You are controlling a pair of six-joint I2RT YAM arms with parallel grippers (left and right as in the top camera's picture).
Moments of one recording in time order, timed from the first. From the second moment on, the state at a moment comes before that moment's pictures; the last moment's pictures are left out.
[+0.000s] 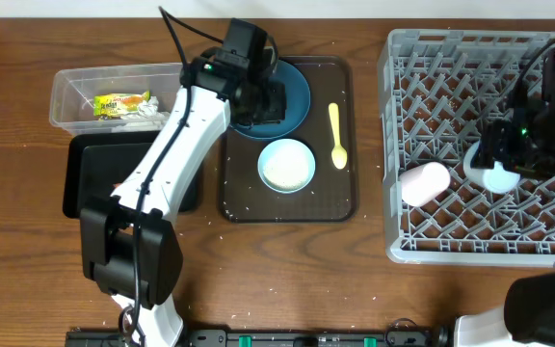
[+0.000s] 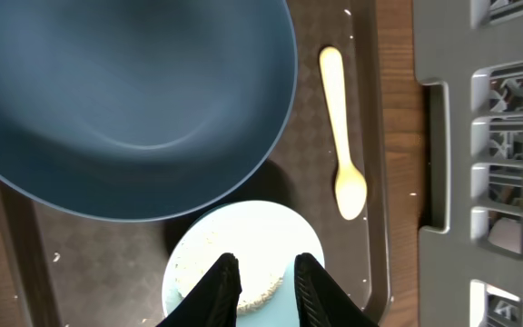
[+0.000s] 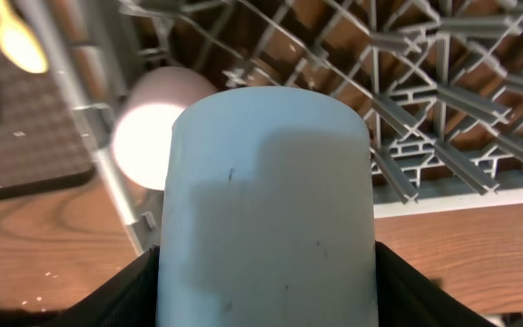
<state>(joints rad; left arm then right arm) -0.36 1.89 1.69 -0.92 0.24 -0.35 -0.23 1.68 1.71 -1.58 -0.08 0.02</state>
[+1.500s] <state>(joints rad) -0.37 1.89 1.69 -0.94 0.19 -0.35 -0.31 1.70 1.38 -1.24 -0.10 0.09</state>
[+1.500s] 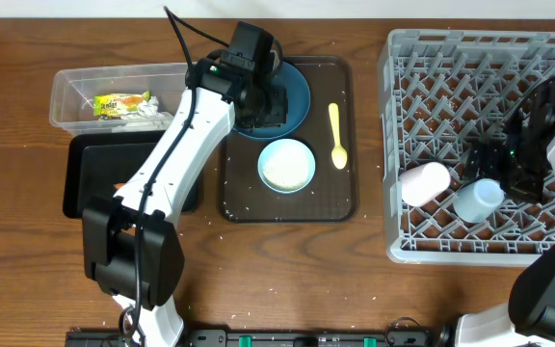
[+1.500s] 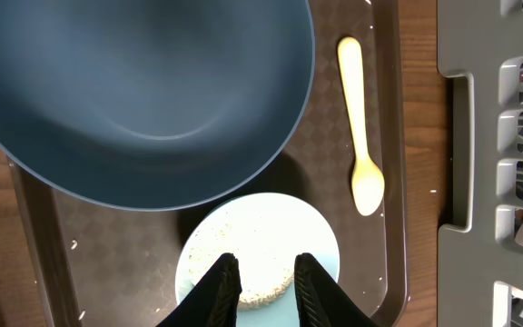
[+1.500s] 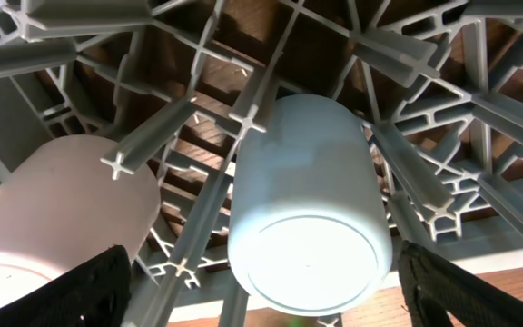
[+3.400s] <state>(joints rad) -0.69 1.88 1.48 -0.92 0.00 -0.34 -0.07 1.68 1.82 -1.25 -0.31 0.02</state>
